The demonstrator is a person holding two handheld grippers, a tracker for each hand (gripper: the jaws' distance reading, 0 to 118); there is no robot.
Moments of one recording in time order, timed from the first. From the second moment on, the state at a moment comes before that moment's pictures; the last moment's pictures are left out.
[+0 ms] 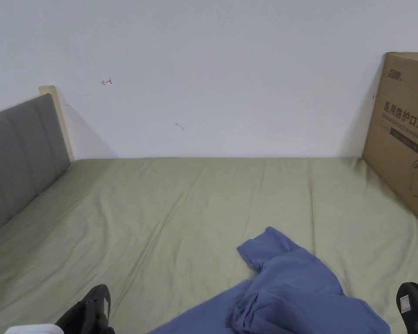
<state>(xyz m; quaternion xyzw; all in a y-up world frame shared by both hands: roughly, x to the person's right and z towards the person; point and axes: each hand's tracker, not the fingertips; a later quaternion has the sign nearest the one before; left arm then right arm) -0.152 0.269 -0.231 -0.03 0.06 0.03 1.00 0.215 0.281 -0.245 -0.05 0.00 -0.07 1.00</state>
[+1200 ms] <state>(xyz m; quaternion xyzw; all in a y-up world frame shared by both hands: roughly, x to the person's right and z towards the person) -0.151 0.087 -0.473 -0.47 -0.02 -0.04 0.88 0.214 0.224 -0.304 -0.23 0.03 -0.07 0.97</state>
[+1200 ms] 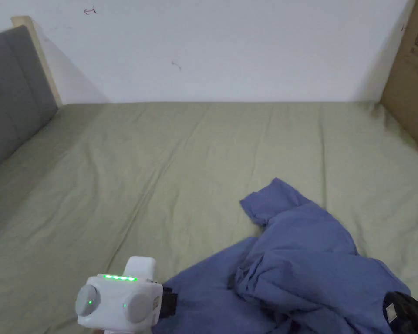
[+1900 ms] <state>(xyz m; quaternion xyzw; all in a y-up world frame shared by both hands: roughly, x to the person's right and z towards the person) -0.197 0.131 -0.428 -0.38 -0.08 0.08 0.92 0.241 0.133 -0.743 -0.54 0.06 0.04 0.84</state>
